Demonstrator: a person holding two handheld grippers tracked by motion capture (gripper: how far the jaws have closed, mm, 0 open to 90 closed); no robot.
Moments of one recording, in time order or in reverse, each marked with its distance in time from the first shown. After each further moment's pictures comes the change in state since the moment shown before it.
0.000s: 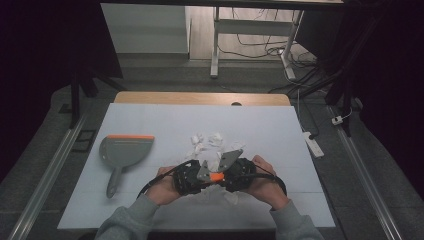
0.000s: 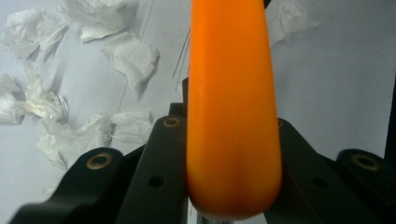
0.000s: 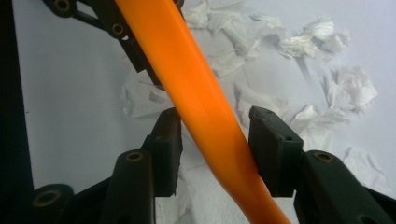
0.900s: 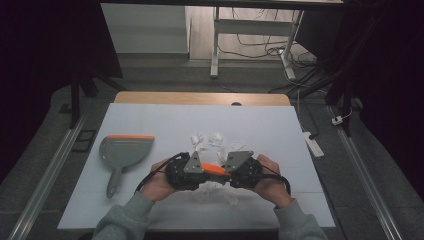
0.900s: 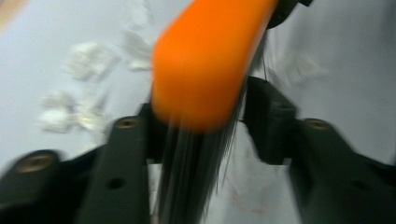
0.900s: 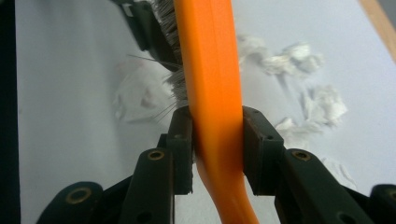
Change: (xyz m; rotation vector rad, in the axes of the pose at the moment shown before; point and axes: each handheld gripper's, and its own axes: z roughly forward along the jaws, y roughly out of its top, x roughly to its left) left arm 0.013 -0.013 -0.023 -0.194 0.086 -0.086; right arm -0.003 -0.010 -0.017 -0.109 -0.059 -0.010
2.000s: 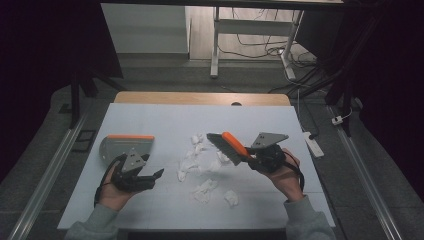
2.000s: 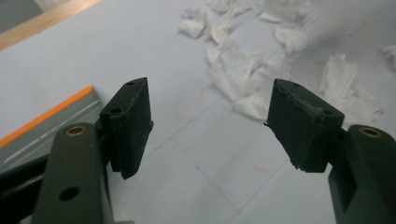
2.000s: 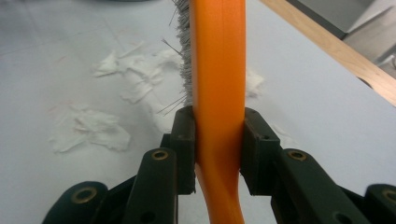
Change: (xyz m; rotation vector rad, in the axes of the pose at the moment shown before) left arm 0.020 -0.111 -0.071 -0.075 0.286 -0.407; right arm -0.044 -0.039 -0.030 -0.130 -0.158 0.324
